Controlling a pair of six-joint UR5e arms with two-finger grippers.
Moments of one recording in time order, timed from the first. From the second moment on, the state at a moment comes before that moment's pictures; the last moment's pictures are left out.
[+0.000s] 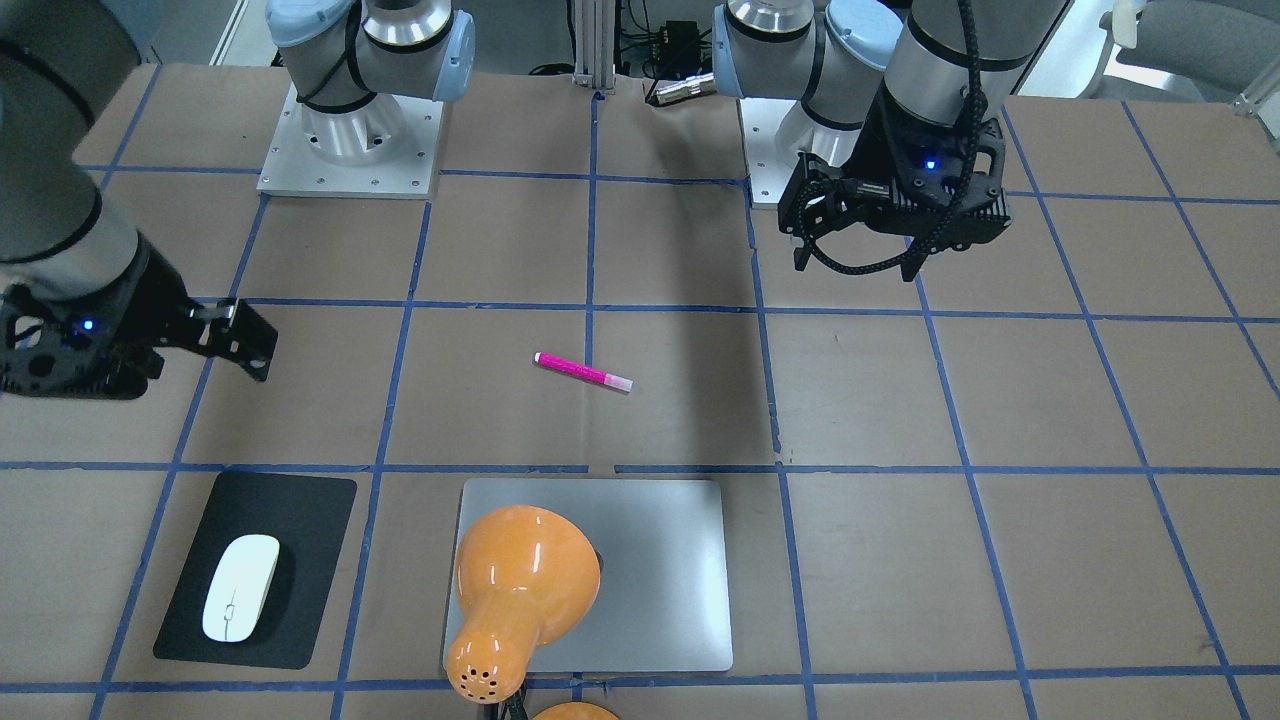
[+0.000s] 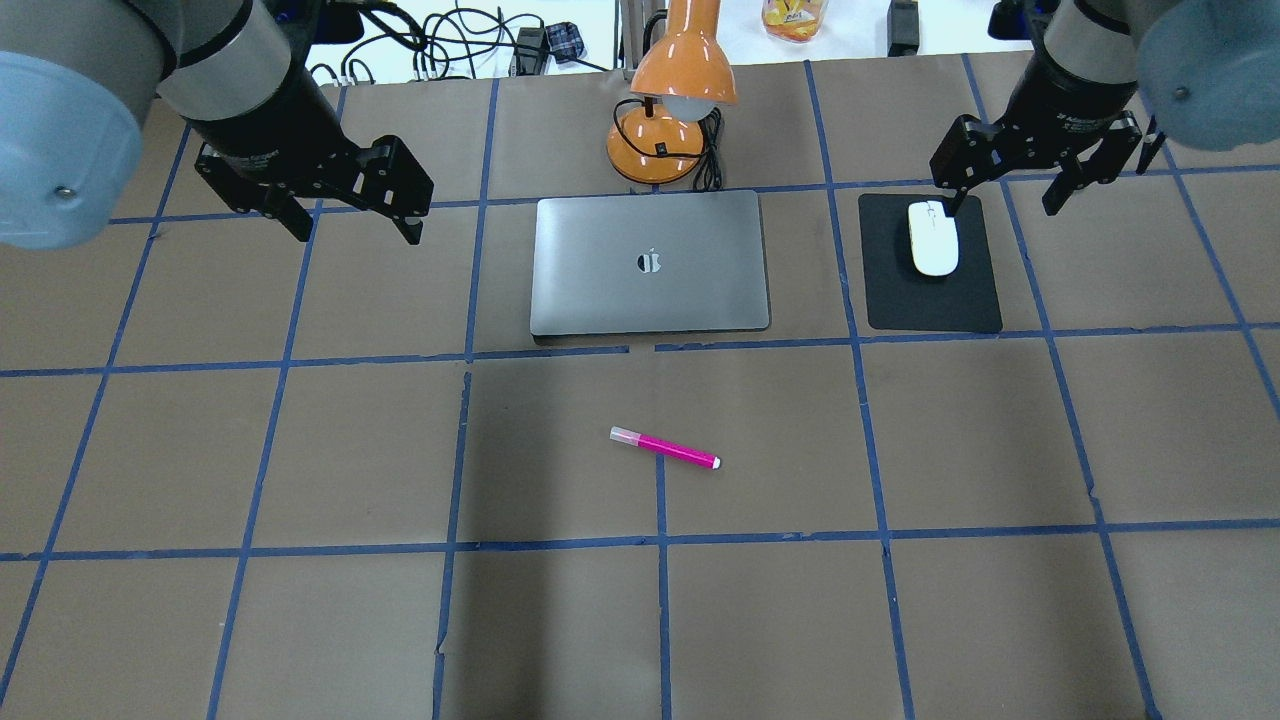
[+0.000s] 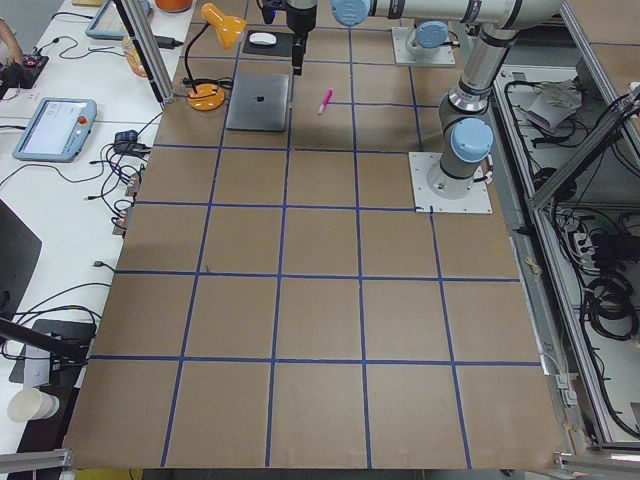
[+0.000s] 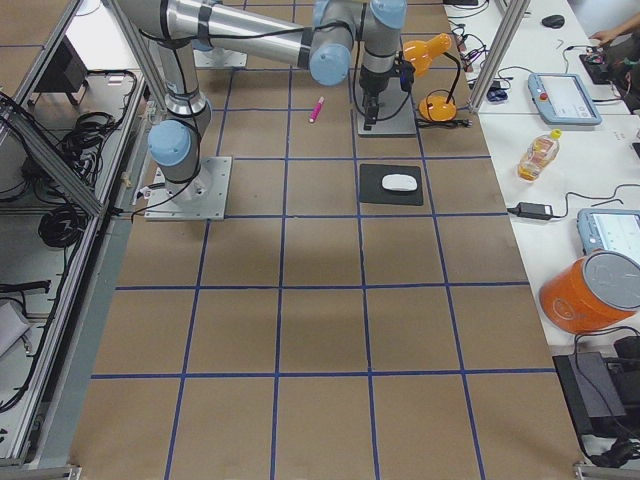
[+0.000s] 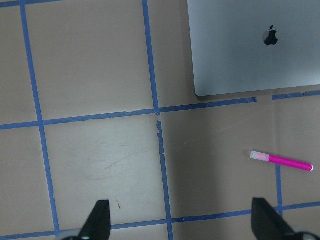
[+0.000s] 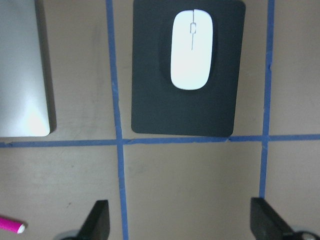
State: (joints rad) left arm -1.59 -1.57 -1.56 -1.52 1.56 0.07; right arm 1.45 -1.47 1.57 -1.64 -1.56 -0.08
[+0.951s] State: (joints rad) left arm -1.59 -1.58 -1.56 -1.52 1.56 0.07; right arm 1.50 -1.62 1.63 -1.50 -1.57 0.02
